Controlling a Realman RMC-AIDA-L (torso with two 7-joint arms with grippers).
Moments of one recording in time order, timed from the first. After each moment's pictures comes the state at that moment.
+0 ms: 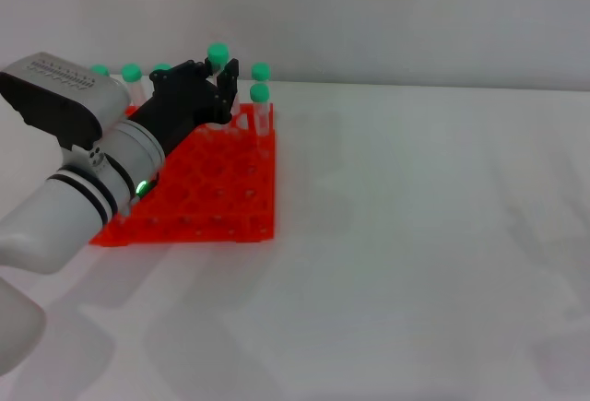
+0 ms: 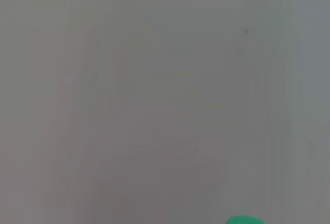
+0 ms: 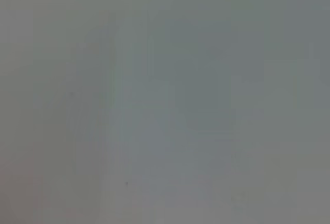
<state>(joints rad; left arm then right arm) -0.66 -2.09 -1.53 -0.28 0.17 -0.80 2.70 0.33 2.01 -0.67 -0.09 2.19 1.44 -2.73</state>
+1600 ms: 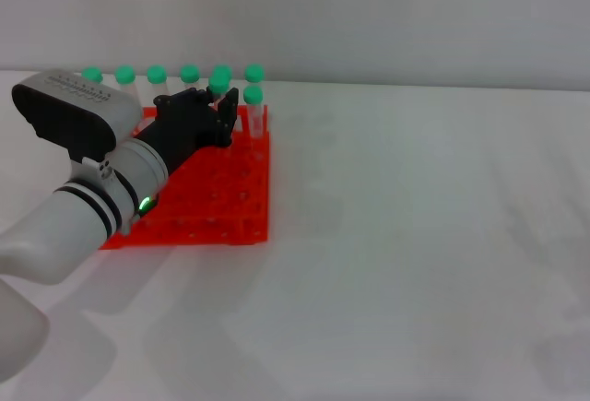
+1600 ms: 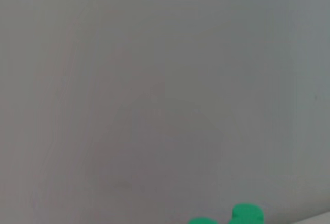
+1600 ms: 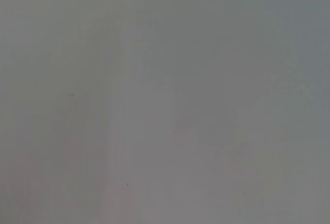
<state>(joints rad) -0.67 -2.09 -1.49 -0.25 0.15 -0.73 2.69 0.33 2.01 -0.67 -0.09 2.19 1.44 -2.73</state>
